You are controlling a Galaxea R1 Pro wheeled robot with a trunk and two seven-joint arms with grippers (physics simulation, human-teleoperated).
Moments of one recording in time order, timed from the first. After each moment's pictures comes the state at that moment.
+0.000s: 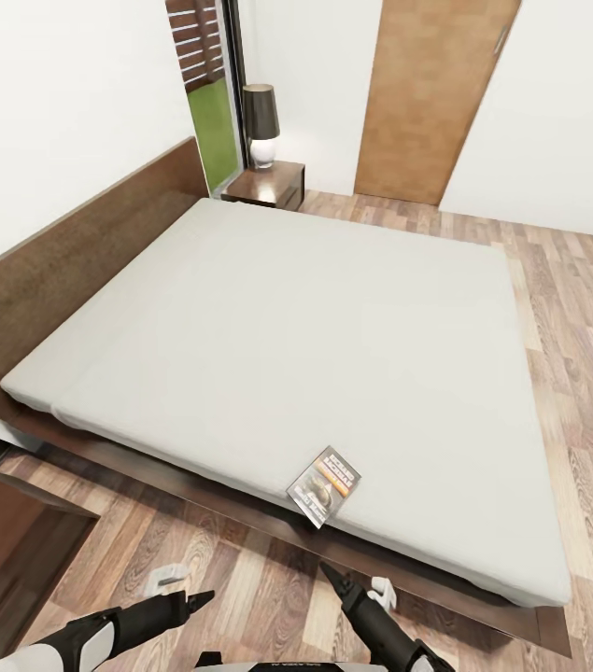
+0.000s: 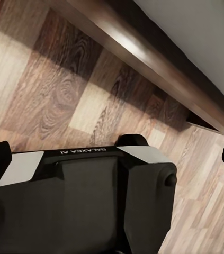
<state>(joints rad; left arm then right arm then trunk) -0.63 0.17 -1.00 -0.02 1.25 0.04 -0.71 -0.37 0.13 -0.34 -0.39 -0.44 0.18 0.88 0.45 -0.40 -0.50</state>
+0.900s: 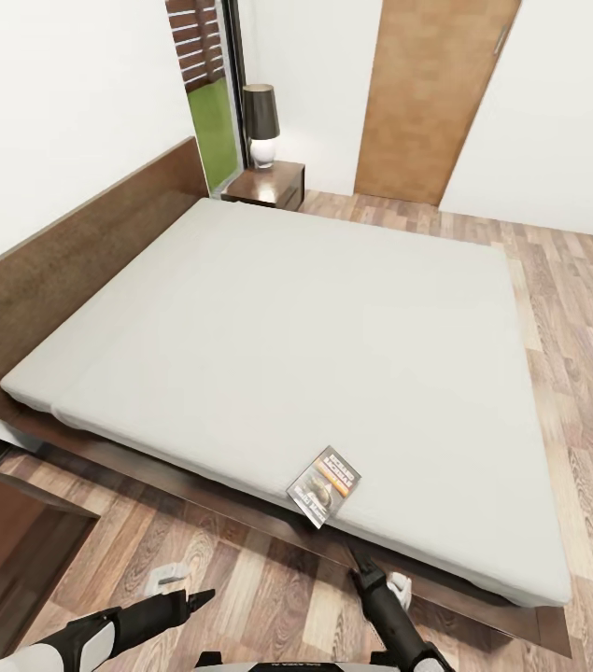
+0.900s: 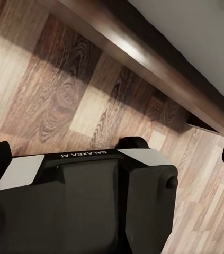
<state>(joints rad) -0.63 0.17 -1.01 -0.02 1.25 0.02 -0.71 -0.38 0.13 -0.34 -0.37 -0.78 0.18 0.88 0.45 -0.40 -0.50</state>
